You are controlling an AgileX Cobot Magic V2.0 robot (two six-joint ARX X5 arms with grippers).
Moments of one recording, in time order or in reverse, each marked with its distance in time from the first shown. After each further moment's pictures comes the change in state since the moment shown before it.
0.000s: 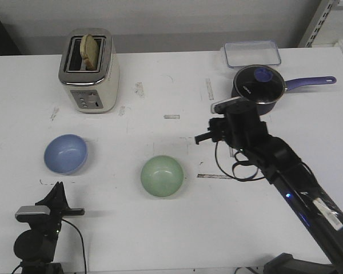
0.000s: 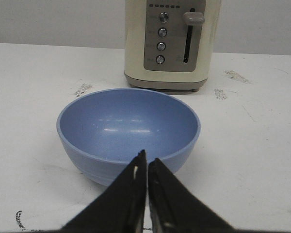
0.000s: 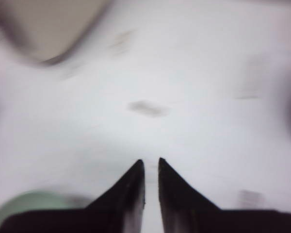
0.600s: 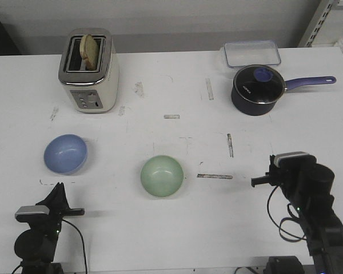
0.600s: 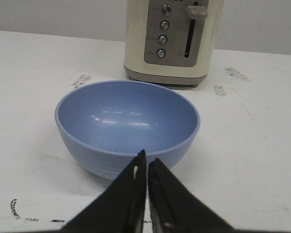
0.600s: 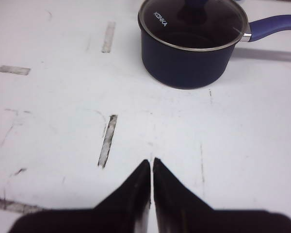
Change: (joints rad) left arm 0.000 0.000 0.000 -0.022 0.000 -0.042; right arm -0.445 -0.629 -0.636 0.137 -0.176 -0.214
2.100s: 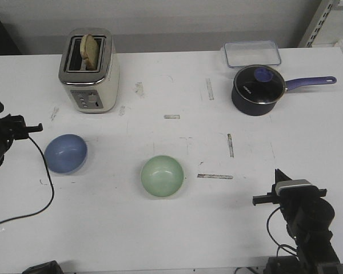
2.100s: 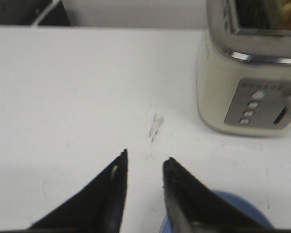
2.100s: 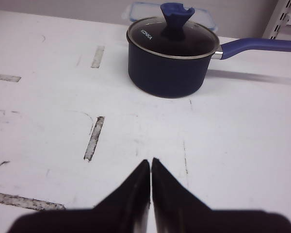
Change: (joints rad) left arm 0.244 1.210 1.316 -0.550 0.043 0.191; right arm 0.033 -0.300 -0.214 0.066 0.109 -0.015
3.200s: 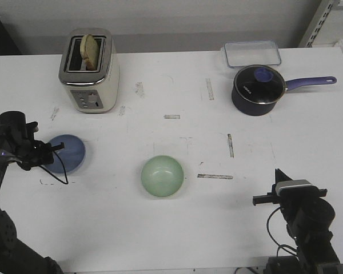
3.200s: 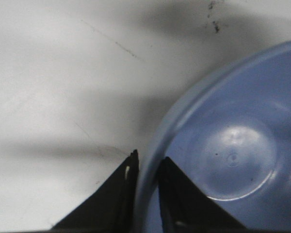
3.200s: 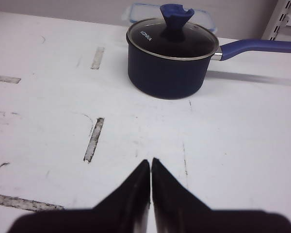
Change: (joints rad) left arm 0.032 0.511 0.012 -0.311 0.086 -0.064; right arm 0.000 0.000 0.000 0.004 0.000 0.000
